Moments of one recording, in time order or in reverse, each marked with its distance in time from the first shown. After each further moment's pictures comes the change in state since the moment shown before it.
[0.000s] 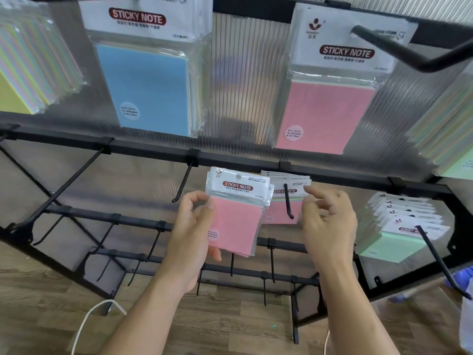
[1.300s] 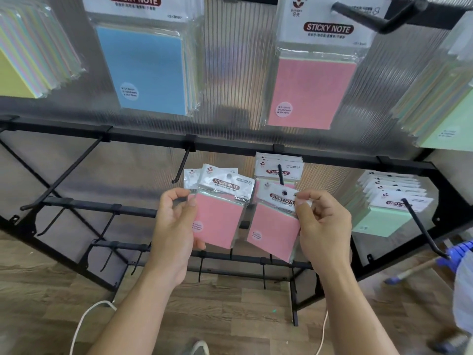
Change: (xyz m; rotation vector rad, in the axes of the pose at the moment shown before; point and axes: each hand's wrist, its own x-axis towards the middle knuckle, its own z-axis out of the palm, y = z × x) left_hand -0.022 -0.011 -0.015 0.011 0.203 0.010; right_hand -0.038 0.012 -0.016 0.120 -0.088 0.027
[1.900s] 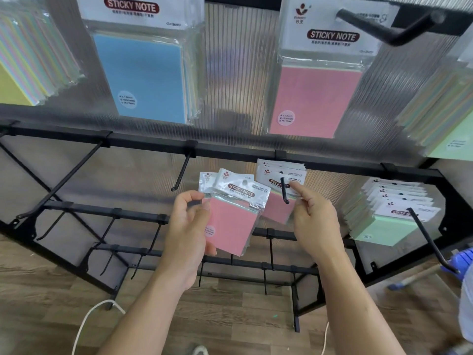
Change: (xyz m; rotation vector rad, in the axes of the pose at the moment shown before) left_hand 0.004 0.004 0.015 0.023 -0.076 -0.031; right_hand 0.033 0.009 0.008 -0.257 -0.208 0.057
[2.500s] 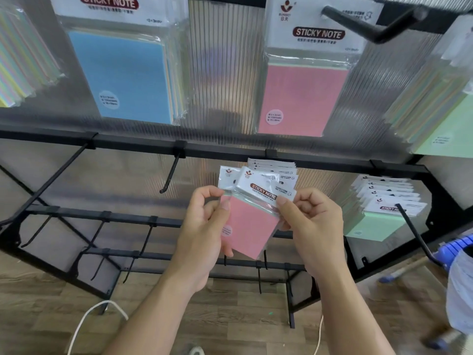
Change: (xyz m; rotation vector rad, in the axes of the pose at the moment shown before) left_hand -0.008 0.008 0.026 -0.002 -0.194 0.050; right_hand -0.028 -0.032 -0.011 0.535 0.076 -0.025
